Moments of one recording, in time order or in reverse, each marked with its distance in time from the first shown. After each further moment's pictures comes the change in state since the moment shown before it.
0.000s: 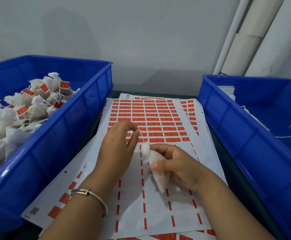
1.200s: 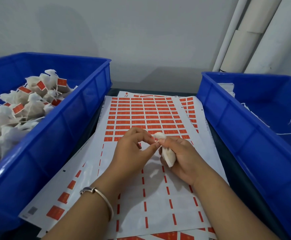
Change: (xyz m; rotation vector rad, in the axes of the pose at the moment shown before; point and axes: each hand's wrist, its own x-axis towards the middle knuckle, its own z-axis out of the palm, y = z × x) left_hand -0.010 0.007 0.019 -0.282 -0.205 0.015; right_hand 0.008 -0.004 -0.002 0.406 0.323 0.041
